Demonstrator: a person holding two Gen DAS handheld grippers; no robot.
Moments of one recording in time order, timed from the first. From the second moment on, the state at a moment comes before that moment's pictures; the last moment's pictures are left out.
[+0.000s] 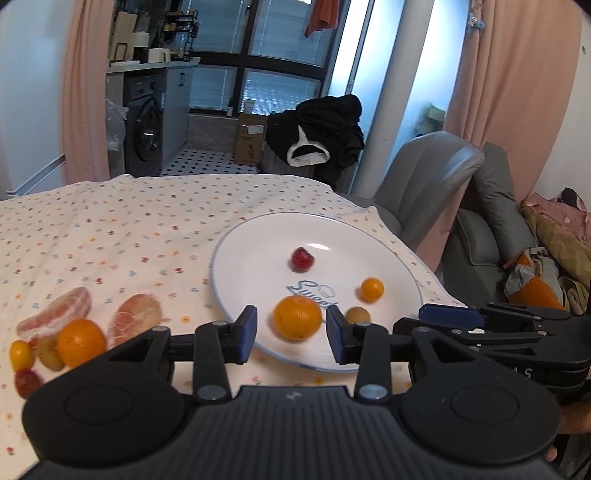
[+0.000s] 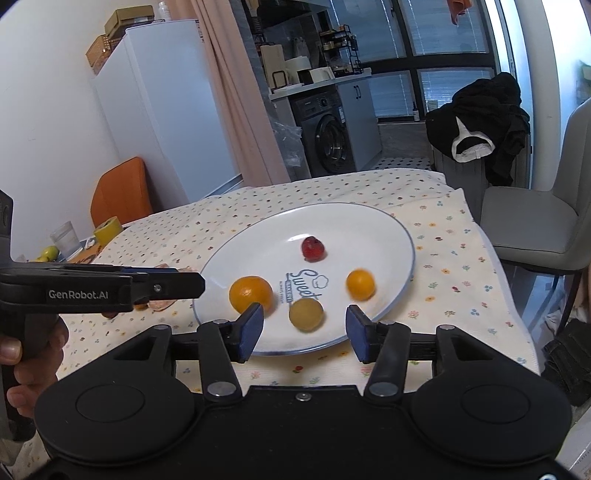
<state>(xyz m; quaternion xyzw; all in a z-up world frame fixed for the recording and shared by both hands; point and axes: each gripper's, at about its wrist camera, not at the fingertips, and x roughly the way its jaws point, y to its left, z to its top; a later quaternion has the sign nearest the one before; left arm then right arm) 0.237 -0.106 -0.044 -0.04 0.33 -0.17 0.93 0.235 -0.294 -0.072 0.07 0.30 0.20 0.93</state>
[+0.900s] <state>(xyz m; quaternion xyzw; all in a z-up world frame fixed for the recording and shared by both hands) 0.199 -0.015 -0.038 -0.08 0.33 -0.05 0.94 0.231 -0.229 -0.061 0.05 0.29 0.27 0.92</state>
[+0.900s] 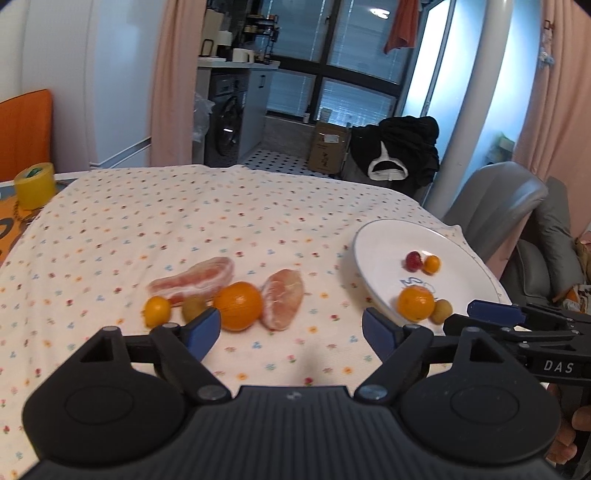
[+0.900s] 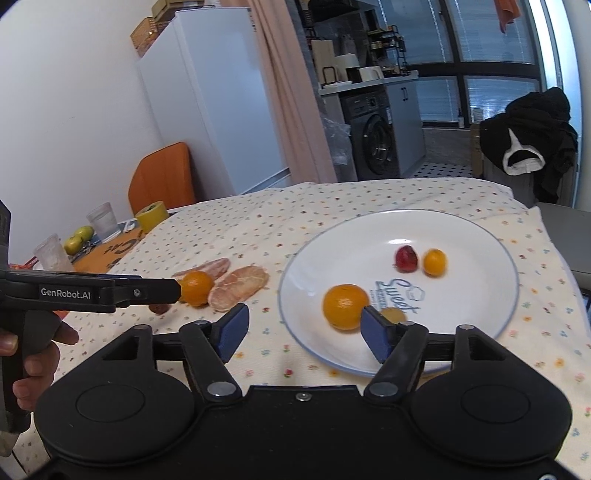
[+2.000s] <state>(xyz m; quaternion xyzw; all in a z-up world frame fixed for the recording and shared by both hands) 0.179 0.063 -0.046 -0.10 0.33 0.01 0.94 0.250 -0.144 -0.057 0.01 0.30 0.33 0.89</state>
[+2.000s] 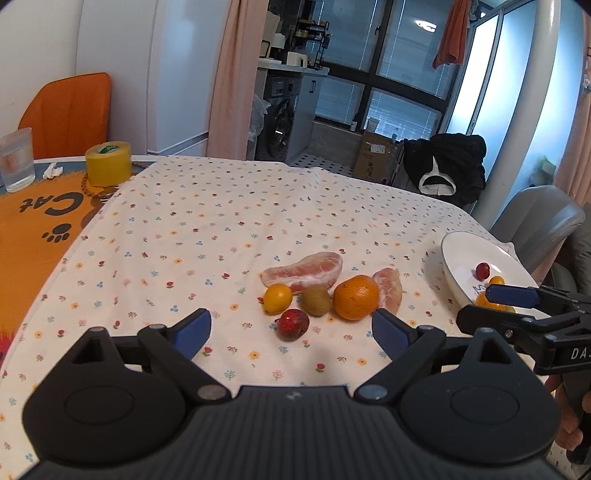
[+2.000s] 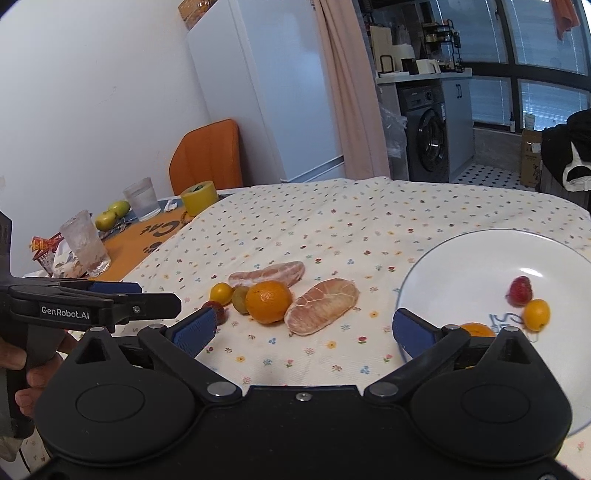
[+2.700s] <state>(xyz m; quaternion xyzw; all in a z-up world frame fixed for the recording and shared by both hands) 0.201 0.072 -0.071 -0.11 0.35 0.00 0.93 0.275 -0.095 -0.081 -0.05 0.34 0.33 0.88</state>
